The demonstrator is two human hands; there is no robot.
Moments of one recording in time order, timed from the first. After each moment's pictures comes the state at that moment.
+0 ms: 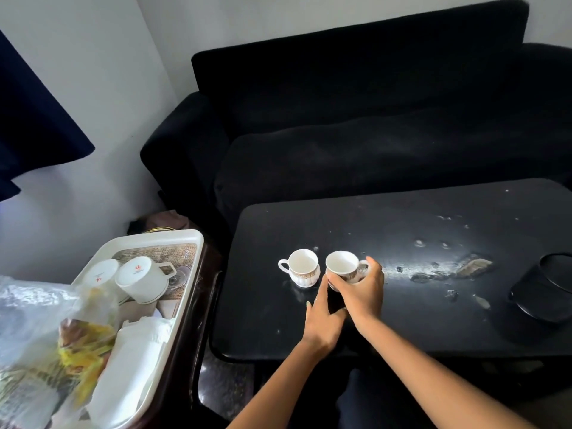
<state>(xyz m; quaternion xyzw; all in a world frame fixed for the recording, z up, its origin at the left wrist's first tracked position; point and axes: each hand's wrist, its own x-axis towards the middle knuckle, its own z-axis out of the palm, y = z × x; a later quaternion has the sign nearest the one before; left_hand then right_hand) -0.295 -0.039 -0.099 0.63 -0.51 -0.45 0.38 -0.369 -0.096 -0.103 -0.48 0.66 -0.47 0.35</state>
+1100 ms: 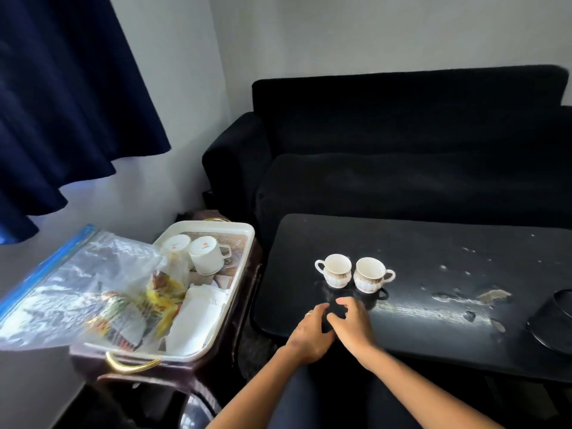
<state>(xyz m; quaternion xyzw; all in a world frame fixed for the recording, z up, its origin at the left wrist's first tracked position) -0.232 0.043 -0.070 0.72 -0.54 -0.39 0.22 -0.334 -0.001 -0.073 -0.65 0.61 -0.23 0.40</state>
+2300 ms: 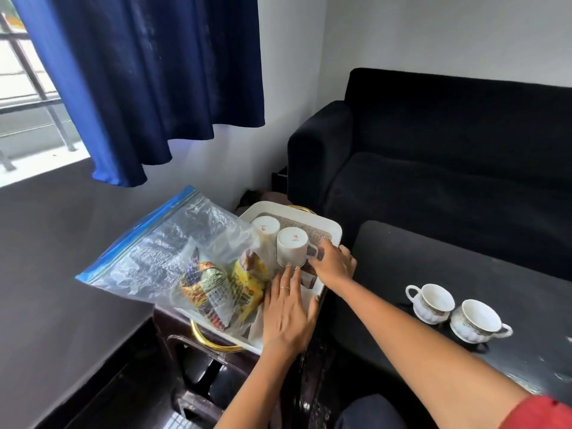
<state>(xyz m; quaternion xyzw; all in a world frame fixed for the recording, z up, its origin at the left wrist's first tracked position) -0.070 0.098 -0.062 0.86 -0.43 -0.06 0.27 -0.095 -0.041 -0.029 -0.83 0.48 -0.14 0.23</state>
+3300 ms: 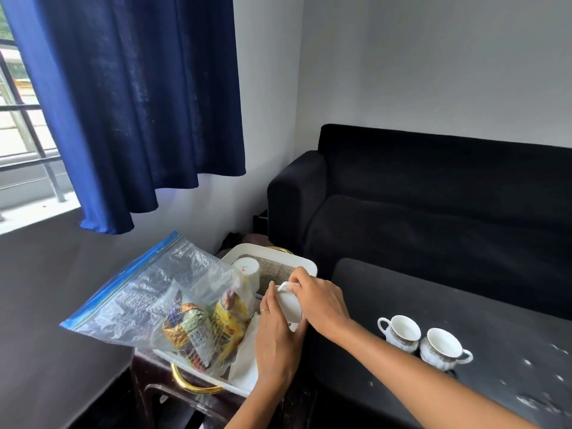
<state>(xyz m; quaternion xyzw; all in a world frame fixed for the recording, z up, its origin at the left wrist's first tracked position) -0.098 0.096 -0.011 0.80 -0.38 -0.03 0.47 -0.145 0.005 0.045 -0.92 0.31 -0.21 0.12</state>
